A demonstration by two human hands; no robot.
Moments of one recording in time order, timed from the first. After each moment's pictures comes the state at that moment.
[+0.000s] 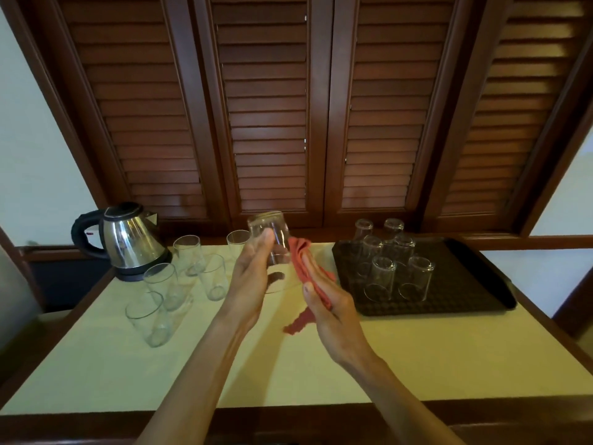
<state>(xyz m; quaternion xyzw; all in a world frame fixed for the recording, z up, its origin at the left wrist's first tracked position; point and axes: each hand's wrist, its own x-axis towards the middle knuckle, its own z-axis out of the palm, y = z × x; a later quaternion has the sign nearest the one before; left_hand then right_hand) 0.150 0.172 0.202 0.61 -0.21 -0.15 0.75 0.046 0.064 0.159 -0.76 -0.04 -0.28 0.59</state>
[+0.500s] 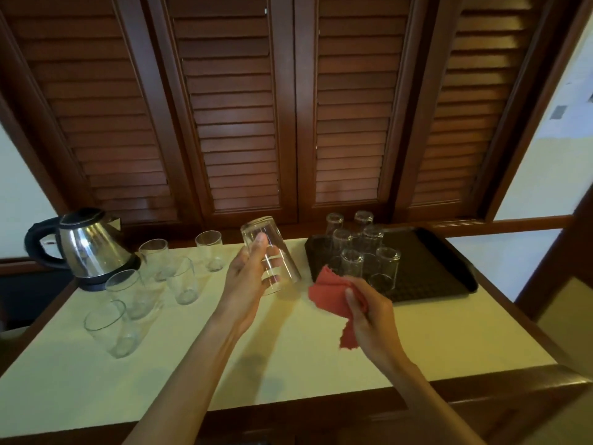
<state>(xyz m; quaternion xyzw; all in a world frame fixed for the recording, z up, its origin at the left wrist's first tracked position) 0.132 0.129 0.191 0.61 -0.14 -0.18 0.76 -0.015 -0.021 0.122 -0.77 0.10 -0.37 0.51</state>
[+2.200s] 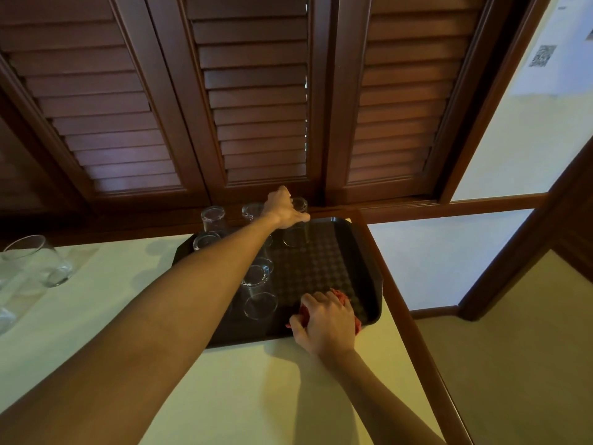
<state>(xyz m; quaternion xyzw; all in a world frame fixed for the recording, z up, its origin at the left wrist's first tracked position) 0.208 -0.334 0.134 0.90 -0.29 -0.15 0.30 -0.024 -0.308 0.020 -0.94 0.23 -0.20 0.15</state>
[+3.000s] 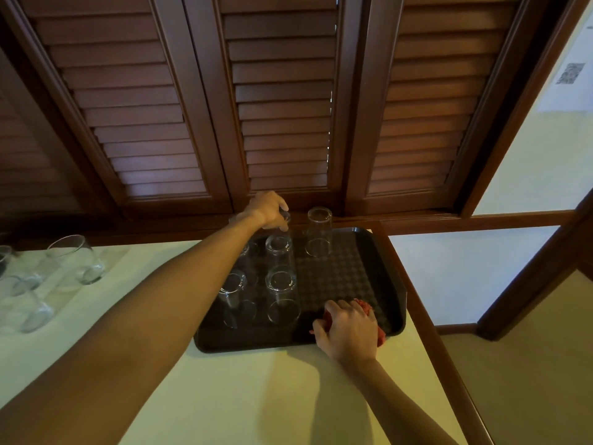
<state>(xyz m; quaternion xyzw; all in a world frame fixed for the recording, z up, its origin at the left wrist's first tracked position) 0.238 -0.263 0.177 0.92 -0.33 -0.12 0.15 -0.016 -0.307 0.011 -0.94 0.27 -0.18 0.13</state>
